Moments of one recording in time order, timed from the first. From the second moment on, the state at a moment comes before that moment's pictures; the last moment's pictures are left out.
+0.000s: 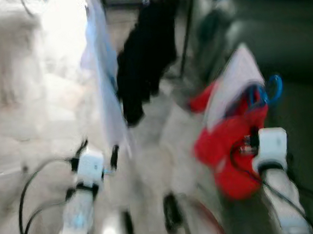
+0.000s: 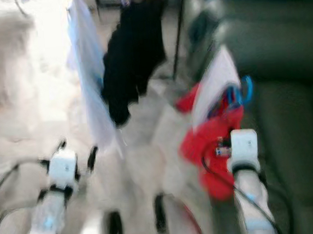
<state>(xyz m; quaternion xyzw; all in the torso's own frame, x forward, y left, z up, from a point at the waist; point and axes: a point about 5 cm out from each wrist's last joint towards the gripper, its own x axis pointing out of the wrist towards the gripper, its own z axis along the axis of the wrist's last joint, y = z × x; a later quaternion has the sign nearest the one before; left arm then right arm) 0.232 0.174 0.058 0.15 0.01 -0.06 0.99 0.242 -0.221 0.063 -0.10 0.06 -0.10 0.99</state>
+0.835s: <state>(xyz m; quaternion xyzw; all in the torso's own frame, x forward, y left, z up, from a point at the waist) 0.230 0.182 0.059 0.16 0.01 -0.03 0.99 0.250 -0.212 0.067 -0.09 0.04 -0.06 0.99</state>
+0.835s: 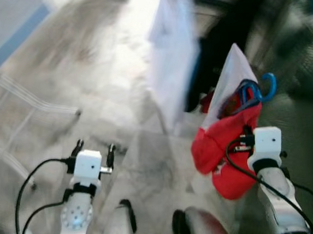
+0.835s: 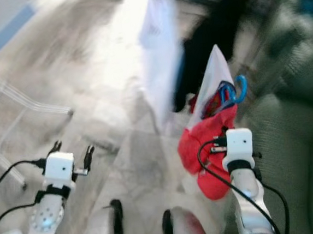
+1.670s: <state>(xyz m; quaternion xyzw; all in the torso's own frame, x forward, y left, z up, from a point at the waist) 0.235 0.182 0.061 0.16 0.01 -0.04 0.99 0.253 -0.163 0.078 -0.04 0.02 0.14 0.99</state>
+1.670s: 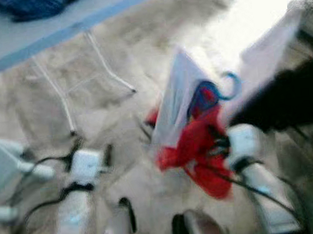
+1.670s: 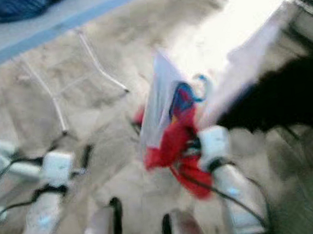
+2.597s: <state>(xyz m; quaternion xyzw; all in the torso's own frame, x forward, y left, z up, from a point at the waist) 0.229 0.173 0.052 0.14 0.03 -0.05 0.99 0.252 -0.162 0.078 -0.08 0.01 0.11 0.99</state>
